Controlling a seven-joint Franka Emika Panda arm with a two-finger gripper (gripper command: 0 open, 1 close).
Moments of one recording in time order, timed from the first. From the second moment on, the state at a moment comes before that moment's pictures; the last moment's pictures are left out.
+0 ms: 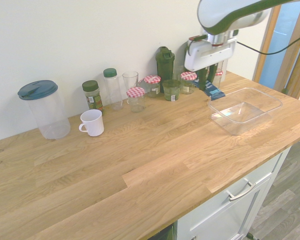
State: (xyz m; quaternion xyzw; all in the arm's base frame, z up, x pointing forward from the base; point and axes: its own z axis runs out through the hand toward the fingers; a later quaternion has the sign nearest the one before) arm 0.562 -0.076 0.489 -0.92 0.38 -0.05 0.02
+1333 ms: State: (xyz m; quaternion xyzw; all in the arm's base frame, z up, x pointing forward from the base) arm 0.572 -0.211 0.411 -0.92 0.40 -0.04 0.04
